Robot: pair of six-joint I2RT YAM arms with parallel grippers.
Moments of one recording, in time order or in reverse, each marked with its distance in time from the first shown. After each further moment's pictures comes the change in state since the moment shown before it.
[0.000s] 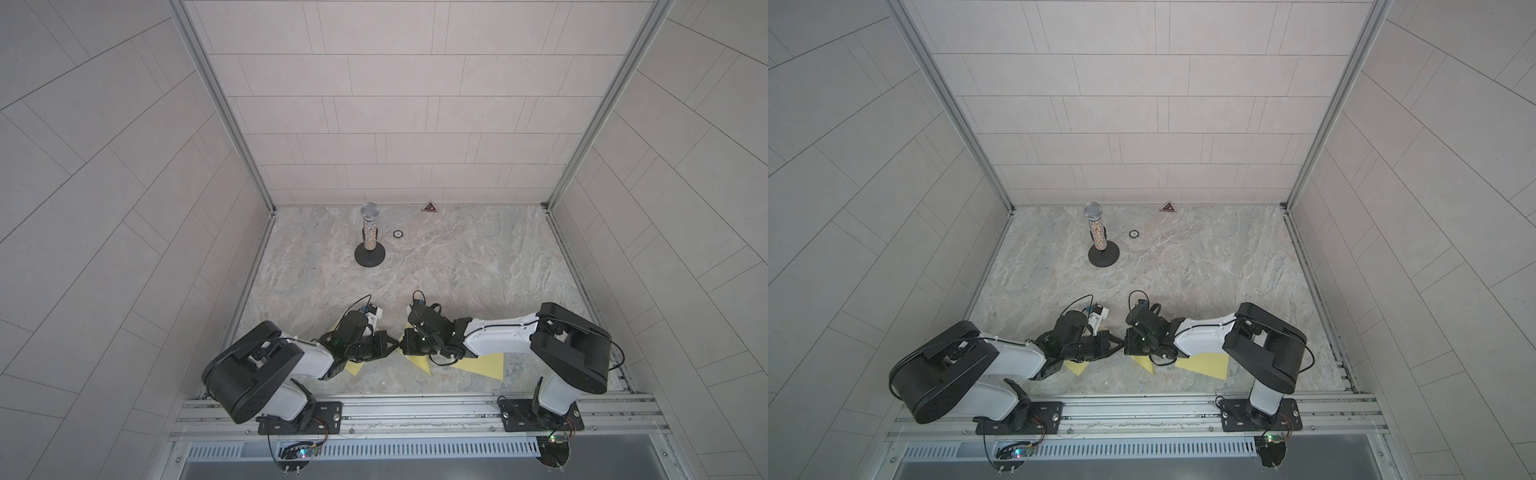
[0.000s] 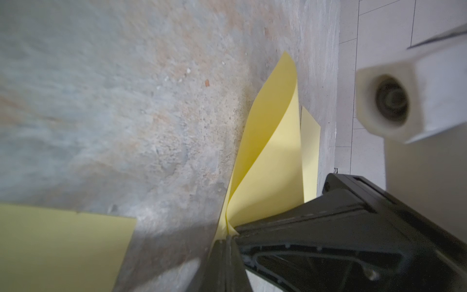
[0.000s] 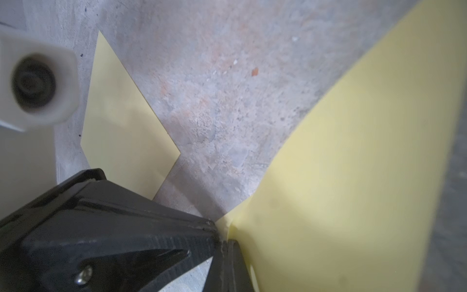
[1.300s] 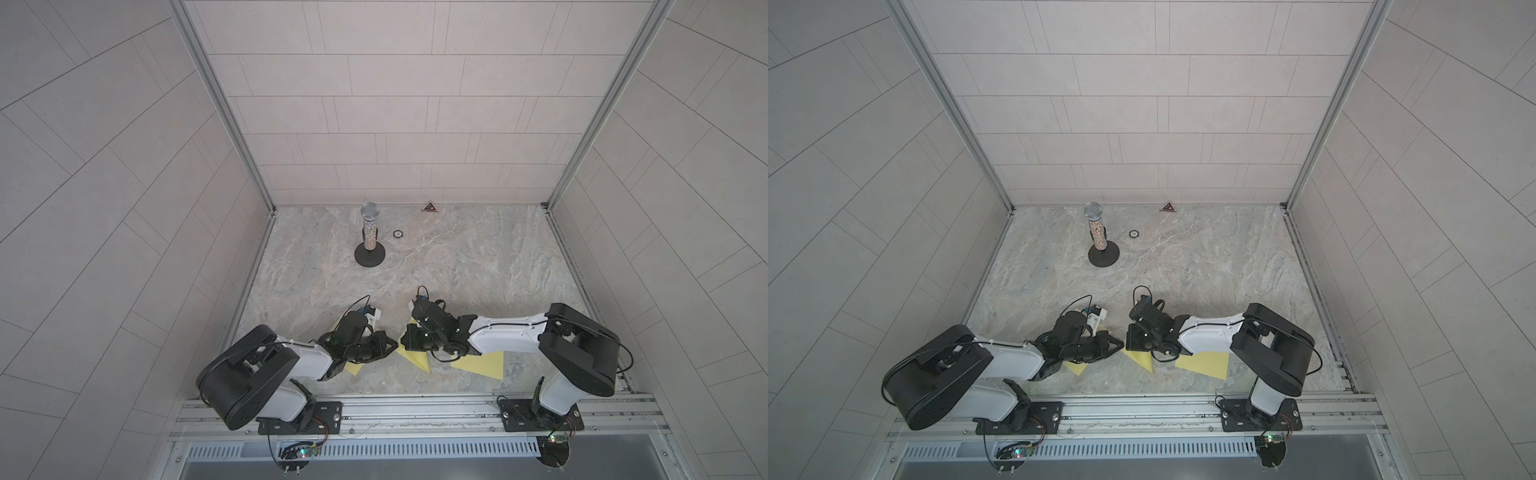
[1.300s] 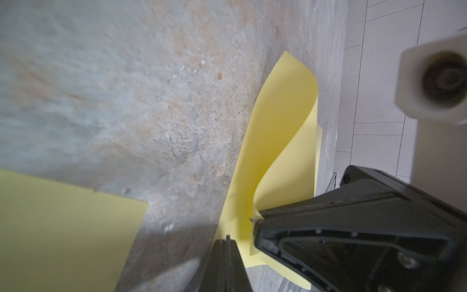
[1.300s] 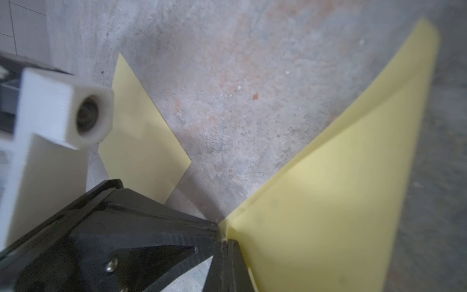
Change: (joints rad) left arm 0.000 -0.038 -0.002 -0.050 -0.010 -0.043; right arm -0.028 -0.057 -0.006 -0.012 -0.016 -0.013
